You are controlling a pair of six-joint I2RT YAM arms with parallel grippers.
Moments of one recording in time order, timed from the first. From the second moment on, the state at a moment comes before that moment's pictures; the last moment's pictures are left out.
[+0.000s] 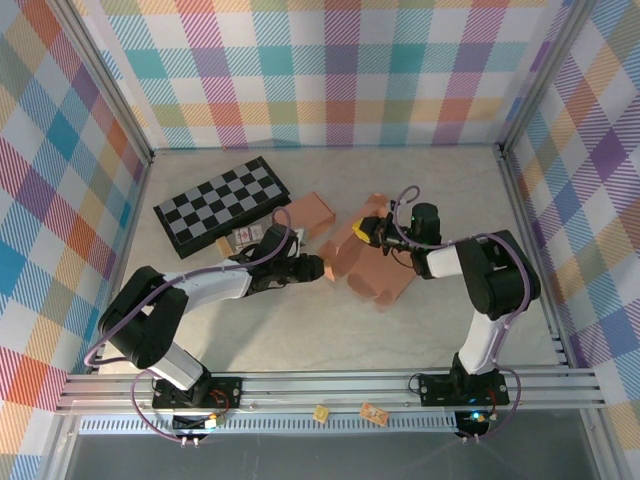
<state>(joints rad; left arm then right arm) -0.63 1.55 0.77 -0.02 0.23 -0.65 0.29 1.84 0.72 0.86 -0.84 1.34</state>
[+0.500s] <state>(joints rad) -0.56 1.37 0.75 -0.11 0.10 -0.63 0.29 1.94 0.84 0.92 -0.84 1.37</state>
